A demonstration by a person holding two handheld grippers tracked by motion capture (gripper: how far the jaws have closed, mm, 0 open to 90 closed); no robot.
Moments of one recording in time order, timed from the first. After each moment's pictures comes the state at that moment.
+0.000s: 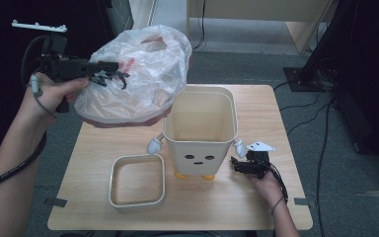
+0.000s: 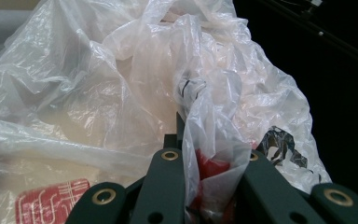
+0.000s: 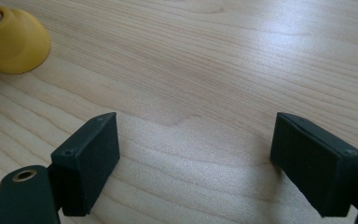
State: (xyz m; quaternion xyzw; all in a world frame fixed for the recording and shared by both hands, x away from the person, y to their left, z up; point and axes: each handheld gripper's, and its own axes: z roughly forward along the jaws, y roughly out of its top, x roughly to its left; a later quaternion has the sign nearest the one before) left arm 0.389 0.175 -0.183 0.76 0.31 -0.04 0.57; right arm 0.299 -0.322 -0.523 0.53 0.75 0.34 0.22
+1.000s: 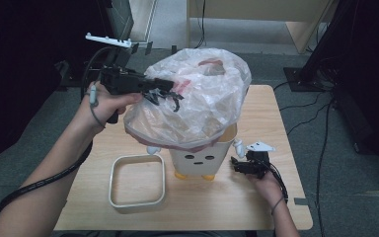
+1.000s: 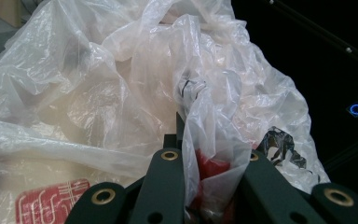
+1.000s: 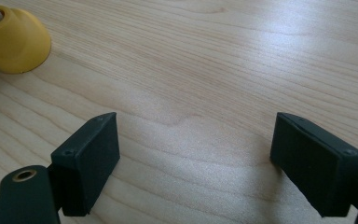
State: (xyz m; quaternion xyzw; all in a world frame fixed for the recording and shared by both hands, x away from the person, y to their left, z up) left arm 0.370 0.067 -0.198 0.79 0.24 -0.11 0.56; right arm 0.298 -0.322 -0.523 0.53 0.75 0.34 0.22
